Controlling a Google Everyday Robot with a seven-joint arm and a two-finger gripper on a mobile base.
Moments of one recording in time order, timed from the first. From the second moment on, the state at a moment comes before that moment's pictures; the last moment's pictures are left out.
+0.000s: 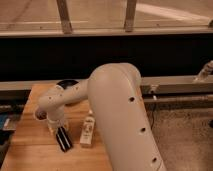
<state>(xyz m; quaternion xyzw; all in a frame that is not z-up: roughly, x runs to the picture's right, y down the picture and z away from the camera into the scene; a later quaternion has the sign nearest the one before) -0.255 0.242 0.796 -0.40 0.15 0.40 0.81</state>
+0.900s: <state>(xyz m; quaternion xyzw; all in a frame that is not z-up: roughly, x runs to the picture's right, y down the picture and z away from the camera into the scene) -0.149 0.127 0.761 -0.33 0.14 0.50 0.79</state>
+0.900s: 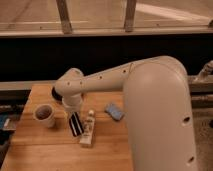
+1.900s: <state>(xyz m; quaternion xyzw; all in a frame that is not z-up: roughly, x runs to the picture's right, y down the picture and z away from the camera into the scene) 0.078 0.022 0.770 -0.26 0.17 0.66 0.68</state>
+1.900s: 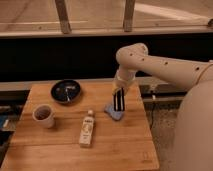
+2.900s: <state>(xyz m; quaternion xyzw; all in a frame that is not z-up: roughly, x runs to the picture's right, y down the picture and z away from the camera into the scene) 0.085 0.094 0.859 -0.28 0.24 0.71 0.59</state>
